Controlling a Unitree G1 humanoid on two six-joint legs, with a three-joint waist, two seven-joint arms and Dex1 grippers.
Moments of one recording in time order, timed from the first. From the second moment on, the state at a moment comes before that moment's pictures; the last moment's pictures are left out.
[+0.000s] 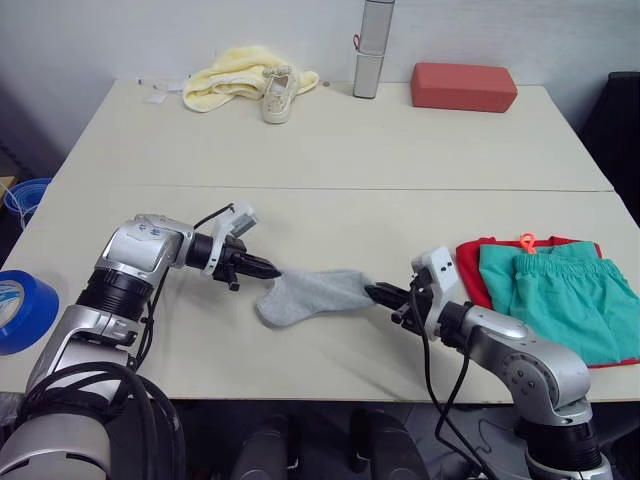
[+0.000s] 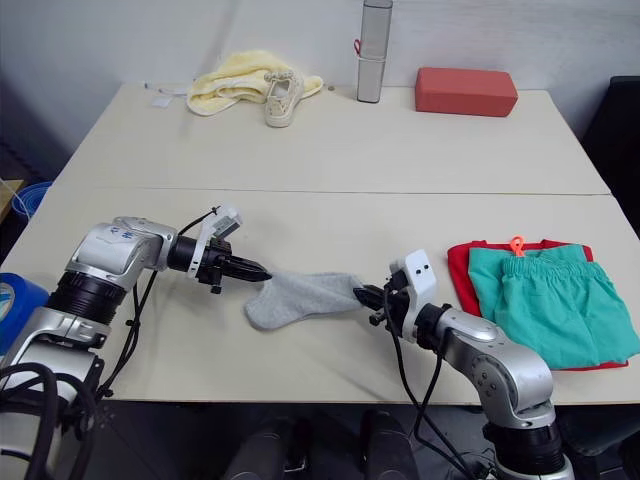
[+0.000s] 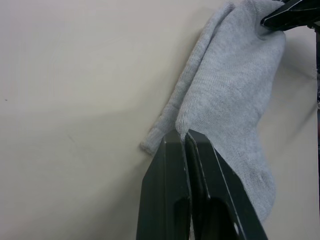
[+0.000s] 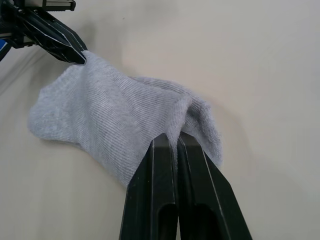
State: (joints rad) left arm -0.87 0.70 -0.32 0.41 -0.34 0.86 -1.21; right arm -0.18 -0.39 -0.04 -0.46 0.62 0.92 0.47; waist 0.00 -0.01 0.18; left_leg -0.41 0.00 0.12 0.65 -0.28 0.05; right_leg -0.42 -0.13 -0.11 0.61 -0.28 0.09
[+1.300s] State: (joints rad) left arm -0.30 0.50 -0.09 -0.06 -0.24 0.40 -0.80; right arm -0.29 -0.44 0.22 -0.07 0.19 0.24 0.73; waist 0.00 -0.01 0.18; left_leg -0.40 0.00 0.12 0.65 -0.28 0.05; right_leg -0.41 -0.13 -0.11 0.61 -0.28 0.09
